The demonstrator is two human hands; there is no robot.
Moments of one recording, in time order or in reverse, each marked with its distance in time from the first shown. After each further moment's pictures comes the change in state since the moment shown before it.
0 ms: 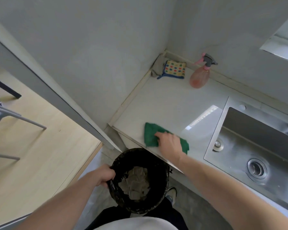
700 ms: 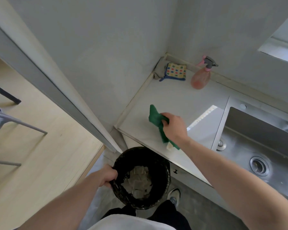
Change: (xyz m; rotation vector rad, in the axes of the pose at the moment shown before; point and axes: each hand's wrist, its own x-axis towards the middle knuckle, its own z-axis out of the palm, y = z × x) left_hand 0.004 -0.010 -0.022 0.015 0.015 -0.007; right_hand 0.029 -0.028 -0.065 0.435 0.186 0.182
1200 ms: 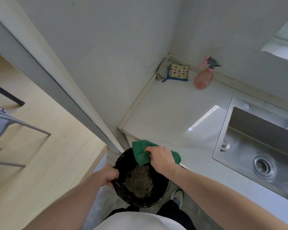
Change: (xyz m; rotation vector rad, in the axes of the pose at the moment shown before) left_hand 0.005 -0.006 -0.014 -0.067 -0.007 0.004; right_hand -0.081 -0.007 0.078 -0.297 -0.348 -0.176
